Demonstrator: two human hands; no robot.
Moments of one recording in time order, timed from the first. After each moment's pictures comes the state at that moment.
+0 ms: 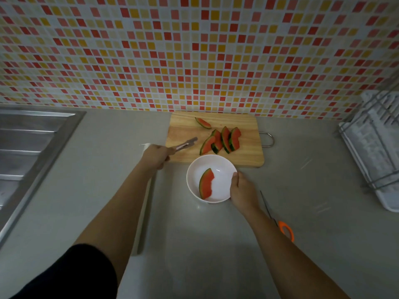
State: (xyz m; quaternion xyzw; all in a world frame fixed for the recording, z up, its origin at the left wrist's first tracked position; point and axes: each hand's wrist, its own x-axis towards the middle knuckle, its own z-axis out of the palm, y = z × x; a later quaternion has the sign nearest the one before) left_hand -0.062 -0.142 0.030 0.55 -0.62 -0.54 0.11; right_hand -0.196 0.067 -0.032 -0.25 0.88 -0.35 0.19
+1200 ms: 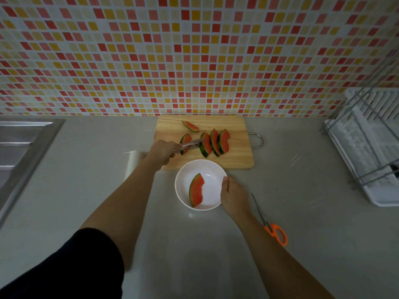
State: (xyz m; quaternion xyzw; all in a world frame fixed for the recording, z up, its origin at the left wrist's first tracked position) left_hand -0.131 -0.161 0.008 0.55 -0.63 -0.55 0.05; right_hand -0.195 0.066 -0.031 -0.26 0.89 -0.33 0.18
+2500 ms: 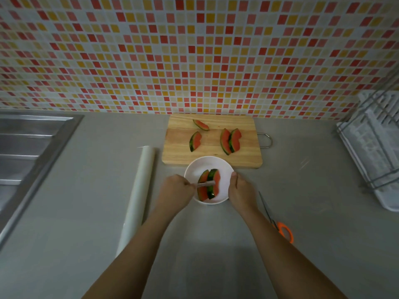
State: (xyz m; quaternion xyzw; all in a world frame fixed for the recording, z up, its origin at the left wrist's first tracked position) left_hand -0.055 -0.038 0.032 0.47 -0.84 -0.28 0.00; right_hand -0.197 0.064 -0.035 -0.24 0.88 -0.37 0.17
